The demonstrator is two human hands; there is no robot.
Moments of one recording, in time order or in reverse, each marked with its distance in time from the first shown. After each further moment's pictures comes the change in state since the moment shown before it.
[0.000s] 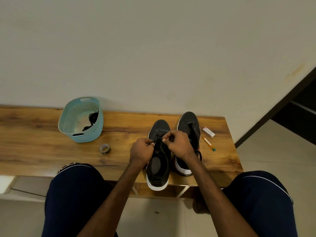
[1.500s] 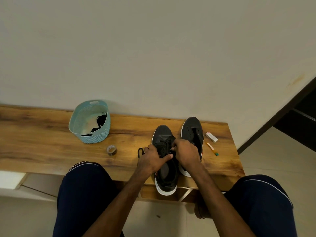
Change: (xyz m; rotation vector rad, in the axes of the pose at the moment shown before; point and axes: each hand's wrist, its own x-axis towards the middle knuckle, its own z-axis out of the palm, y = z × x) left_hand -0.014 -0.008 0.011 0.314 -0.155 -0.013; right_hand -0.018 -0.009 -0.002 -0.594 -0.069 0.033
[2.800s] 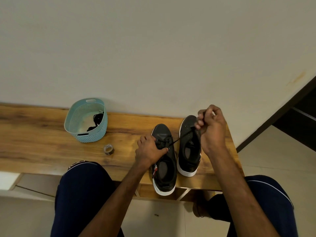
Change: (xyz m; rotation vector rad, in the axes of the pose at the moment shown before) left_hand 0.018 0.012 -0.014 -0.030 0.107 0.061; right_hand -0.005 0.009 -0.092 1.701 0.476 -0.042
